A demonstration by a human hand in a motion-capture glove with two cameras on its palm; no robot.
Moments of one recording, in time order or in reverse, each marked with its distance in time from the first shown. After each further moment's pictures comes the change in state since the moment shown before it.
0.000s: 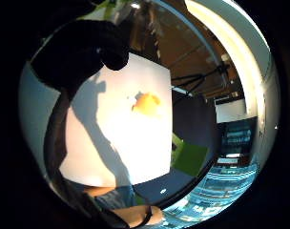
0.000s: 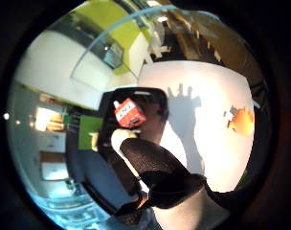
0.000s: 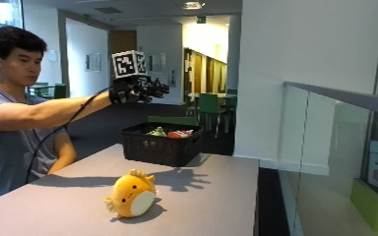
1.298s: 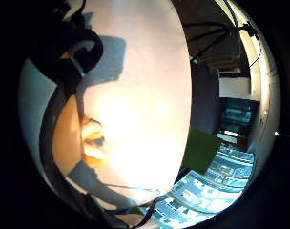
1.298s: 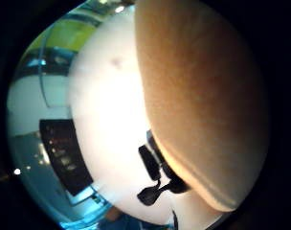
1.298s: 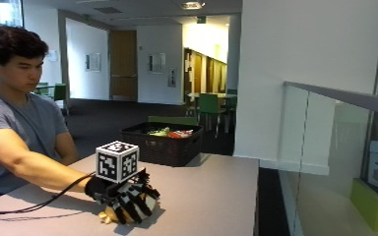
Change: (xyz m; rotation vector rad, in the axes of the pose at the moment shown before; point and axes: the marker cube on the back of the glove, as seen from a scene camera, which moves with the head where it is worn) arm 0.211 0.018 0.281 -0.254 -0.021 0.222
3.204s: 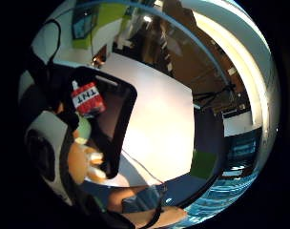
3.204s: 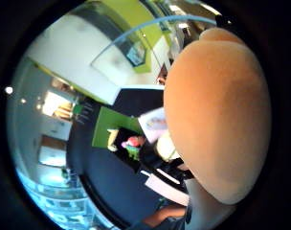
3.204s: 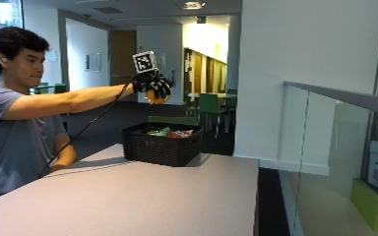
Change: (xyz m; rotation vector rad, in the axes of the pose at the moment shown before) arm -0.428 0.182 -0.288 0.302 -0.149 -0.581
